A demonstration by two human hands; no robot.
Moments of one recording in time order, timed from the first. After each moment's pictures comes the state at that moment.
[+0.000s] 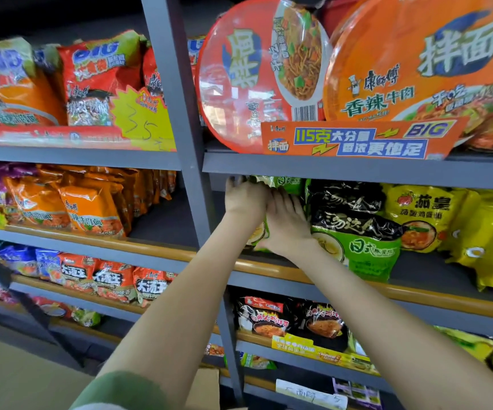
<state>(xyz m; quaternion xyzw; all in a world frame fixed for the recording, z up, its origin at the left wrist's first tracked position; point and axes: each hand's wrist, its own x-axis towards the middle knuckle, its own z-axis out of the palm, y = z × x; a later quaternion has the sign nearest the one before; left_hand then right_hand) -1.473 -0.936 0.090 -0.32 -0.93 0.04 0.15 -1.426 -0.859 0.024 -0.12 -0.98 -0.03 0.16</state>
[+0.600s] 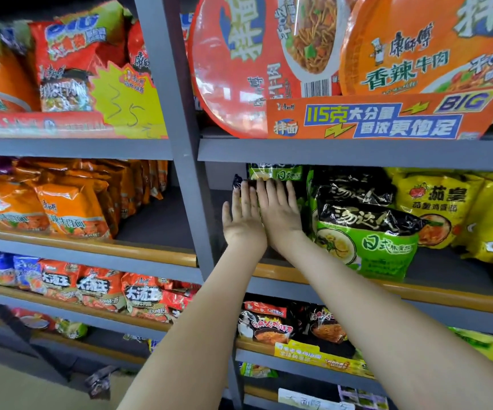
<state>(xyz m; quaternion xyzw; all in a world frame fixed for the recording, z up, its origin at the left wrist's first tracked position) -1.490 -0.933 0.014 -0.25 -0.97 0.05 0.05 -1.473 -0.857 0.001 -0.18 -0.95 -0.12 0.22</state>
